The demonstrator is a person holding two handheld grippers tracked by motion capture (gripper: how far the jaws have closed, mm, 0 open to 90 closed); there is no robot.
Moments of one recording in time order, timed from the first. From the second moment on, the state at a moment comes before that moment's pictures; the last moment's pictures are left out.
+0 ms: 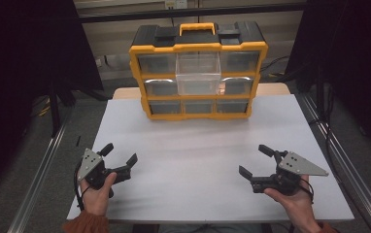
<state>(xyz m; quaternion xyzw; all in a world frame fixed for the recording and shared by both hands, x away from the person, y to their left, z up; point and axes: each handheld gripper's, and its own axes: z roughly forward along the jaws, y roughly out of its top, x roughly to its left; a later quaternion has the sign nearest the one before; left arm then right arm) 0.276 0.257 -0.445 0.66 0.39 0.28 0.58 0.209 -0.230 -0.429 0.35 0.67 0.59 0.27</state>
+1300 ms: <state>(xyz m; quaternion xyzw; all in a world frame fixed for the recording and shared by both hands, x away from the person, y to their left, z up) 0.275 0.256 -0.448 0.66 0.39 0.27 0.58 0.252 -0.175 -0.384 0.28 0.68 0.64 0.22</state>
